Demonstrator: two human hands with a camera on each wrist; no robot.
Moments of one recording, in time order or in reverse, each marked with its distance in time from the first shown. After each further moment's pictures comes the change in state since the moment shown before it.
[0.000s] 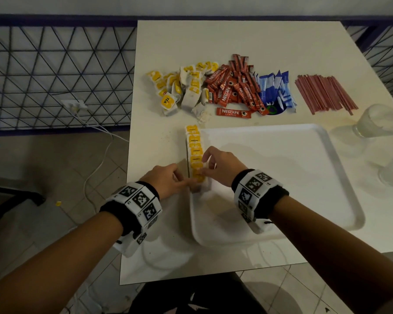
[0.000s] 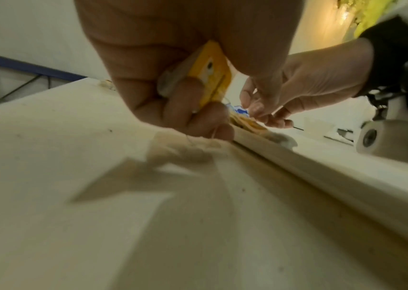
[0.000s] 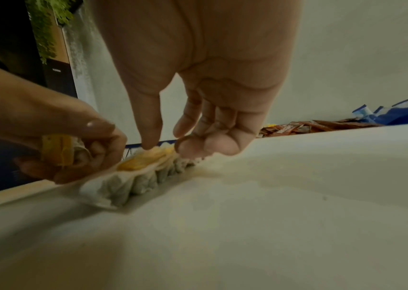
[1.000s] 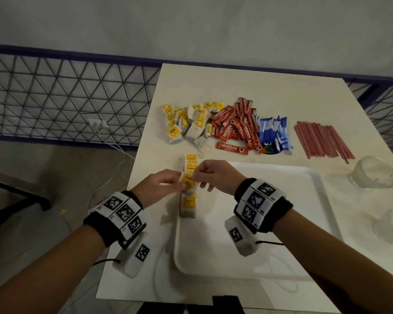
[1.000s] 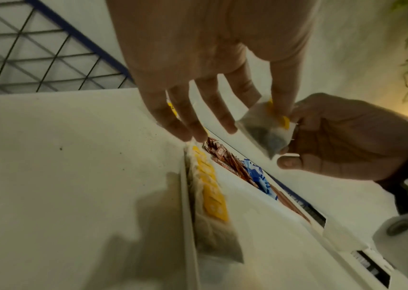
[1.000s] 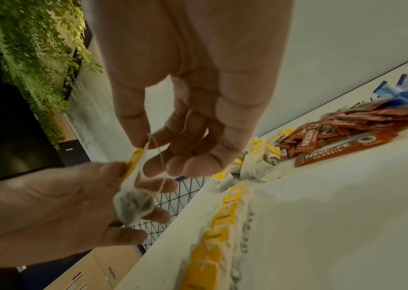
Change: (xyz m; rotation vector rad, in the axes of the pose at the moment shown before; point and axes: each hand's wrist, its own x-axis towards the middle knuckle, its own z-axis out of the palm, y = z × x) left_hand -0.013 0.020 -0.017 -0.690 0.145 0.197; right_hand -0.005 -0.023 -0.054 0.423 -0.142 -0.174
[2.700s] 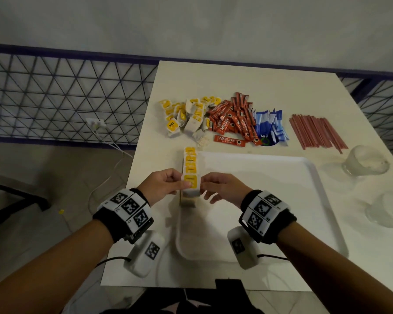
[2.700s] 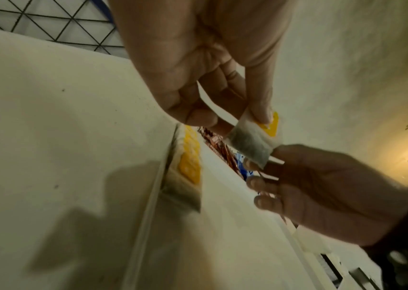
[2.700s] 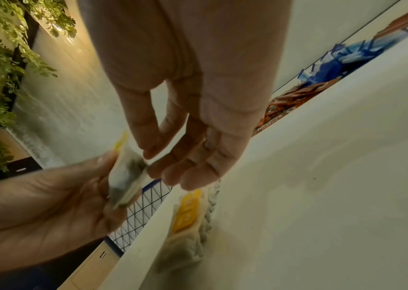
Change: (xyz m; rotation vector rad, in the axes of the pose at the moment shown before) left_hand -0.009 -0.013 0.018 -0.211 0.047 -0.078; right_hand -0.032 0.031 0.017 0.183 -0.015 0.148
